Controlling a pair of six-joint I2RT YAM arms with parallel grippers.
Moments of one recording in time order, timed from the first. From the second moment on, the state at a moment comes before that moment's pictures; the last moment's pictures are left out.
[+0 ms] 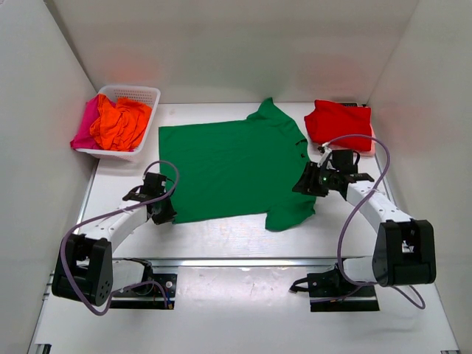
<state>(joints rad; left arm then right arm) -0.22 1.22 0.56 -0.48 -0.04 -0.56 0.06 1.33 0.77 -0.34 -0.49 0.29</state>
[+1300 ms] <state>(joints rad) -0.21 1.13 0.55 -0.51 0.00 -0.56 0.22 1.01 0.49 -0.45 -0.30 0.26</state>
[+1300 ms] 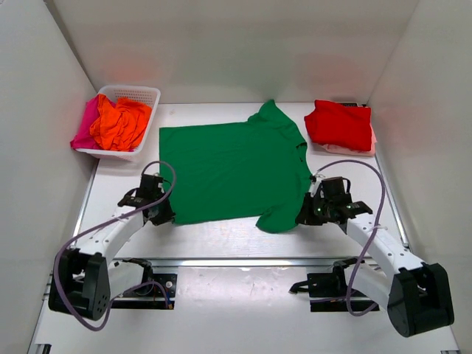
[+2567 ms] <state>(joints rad) -0.05 1.41 0.85 -0.41 -0.01 -0.59 0.04 1.54 1.19 -0.77 -0.52 0.15</state>
